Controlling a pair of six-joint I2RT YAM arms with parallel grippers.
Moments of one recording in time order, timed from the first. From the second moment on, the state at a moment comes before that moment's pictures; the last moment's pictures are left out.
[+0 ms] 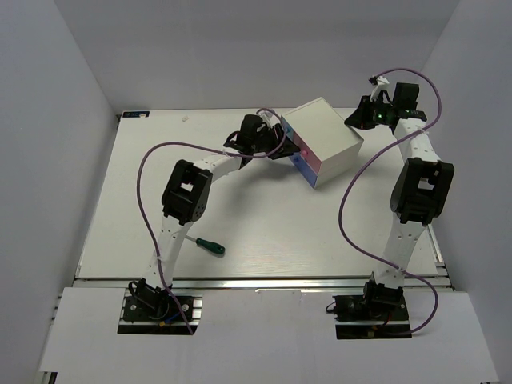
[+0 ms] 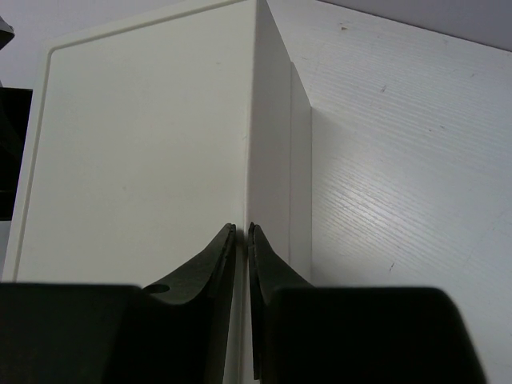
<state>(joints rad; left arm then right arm) -0.53 2.43 1.90 0.15 0.54 -0.88 -0.12 2.13 1.89 -0.42 -0.79 -0.14</state>
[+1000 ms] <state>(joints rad) -0.50 2.47 1.83 0.21 0.53 -0.95 -0.12 2.13 1.89 -0.42 -0.80 -0.15</state>
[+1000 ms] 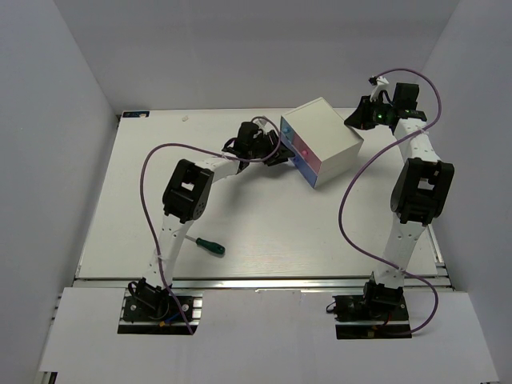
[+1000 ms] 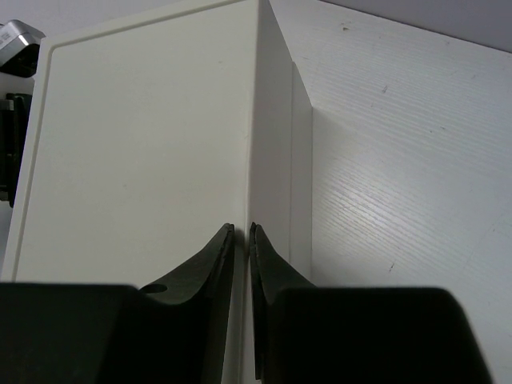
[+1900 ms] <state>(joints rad) -0.52 2.55 1.88 0.24 0.60 -1.00 -0.13 2.12 1.84 -0.39 -0.82 -0.15</state>
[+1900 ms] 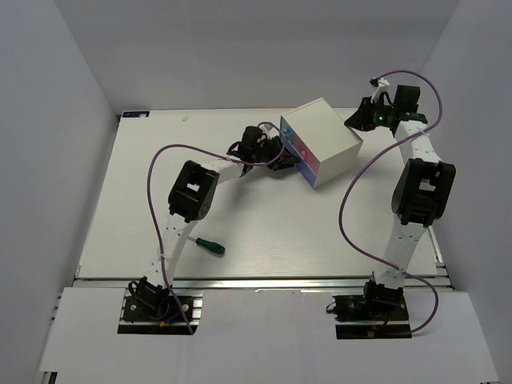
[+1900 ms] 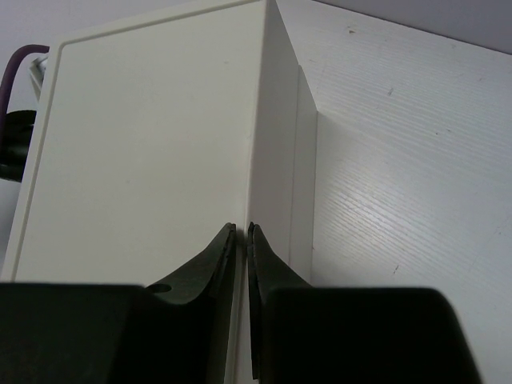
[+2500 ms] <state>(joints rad) -0.52 2.55 1.88 0.26 0.61 -1.01 -0.13 2.11 1.82 -0.36 -0.82 -0.14</state>
